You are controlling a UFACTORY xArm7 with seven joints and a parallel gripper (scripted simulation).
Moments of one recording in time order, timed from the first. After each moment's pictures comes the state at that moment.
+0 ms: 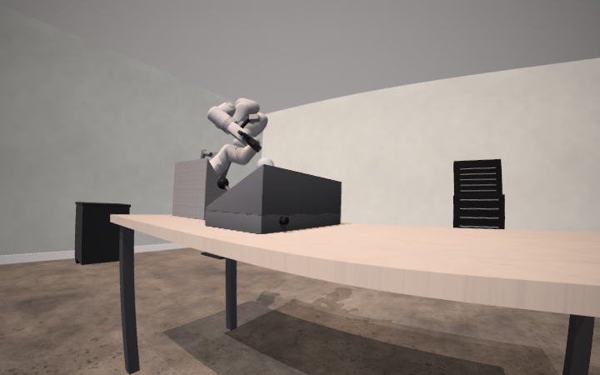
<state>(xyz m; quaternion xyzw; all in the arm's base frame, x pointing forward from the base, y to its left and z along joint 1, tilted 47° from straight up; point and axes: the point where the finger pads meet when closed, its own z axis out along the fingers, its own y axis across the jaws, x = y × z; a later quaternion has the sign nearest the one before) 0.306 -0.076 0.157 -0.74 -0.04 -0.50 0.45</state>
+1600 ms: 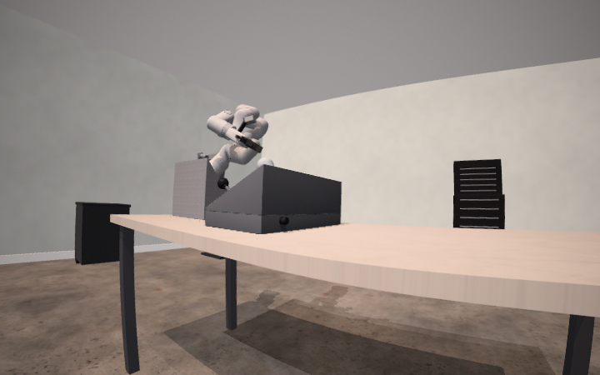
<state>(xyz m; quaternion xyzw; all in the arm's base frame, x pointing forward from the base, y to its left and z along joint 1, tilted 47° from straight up) 0.300 -0.071 0.160 -0.74 0.07 -0.52 0.43</state>
